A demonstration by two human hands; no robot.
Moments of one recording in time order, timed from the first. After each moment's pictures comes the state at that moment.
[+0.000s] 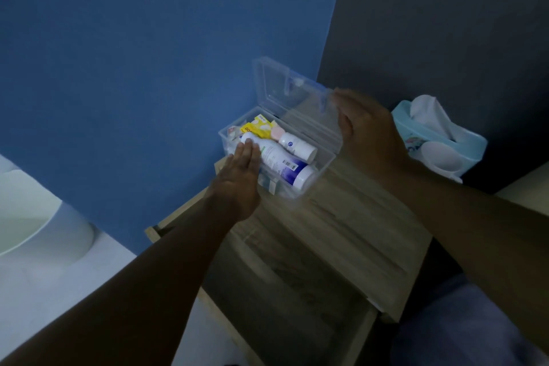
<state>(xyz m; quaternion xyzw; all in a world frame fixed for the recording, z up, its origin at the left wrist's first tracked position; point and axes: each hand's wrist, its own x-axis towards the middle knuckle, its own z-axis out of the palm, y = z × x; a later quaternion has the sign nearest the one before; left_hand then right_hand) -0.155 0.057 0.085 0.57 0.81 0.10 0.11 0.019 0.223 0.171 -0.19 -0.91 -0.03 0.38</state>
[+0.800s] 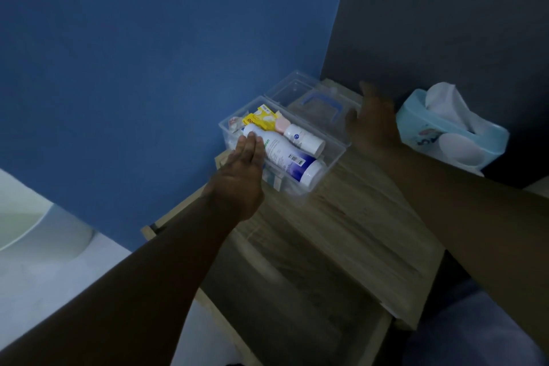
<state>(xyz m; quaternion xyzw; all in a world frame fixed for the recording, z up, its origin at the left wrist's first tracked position) -0.157 0.058 0.079 0.57 0.81 0.11 0.10 -0.013 0.265 0.130 -0.49 -0.82 0.14 0.25</state>
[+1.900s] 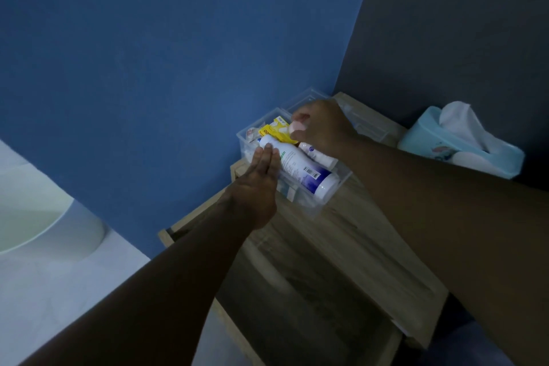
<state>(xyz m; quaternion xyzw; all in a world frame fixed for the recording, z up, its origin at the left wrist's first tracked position) -0.161 0.054 0.083 0.58 0.80 0.08 0.12 -0.093 0.238 0.139 -0.31 -0.92 0.20 0.15</state>
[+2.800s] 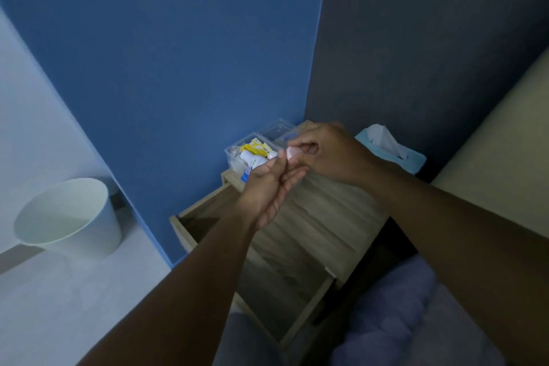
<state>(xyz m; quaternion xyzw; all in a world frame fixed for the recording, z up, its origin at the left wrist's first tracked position) -0.010 0.025 0.212 0.17 0.39 0.75 0.51 0.089 0.136 0.284 -0.14 -0.95 0.20 0.20</state>
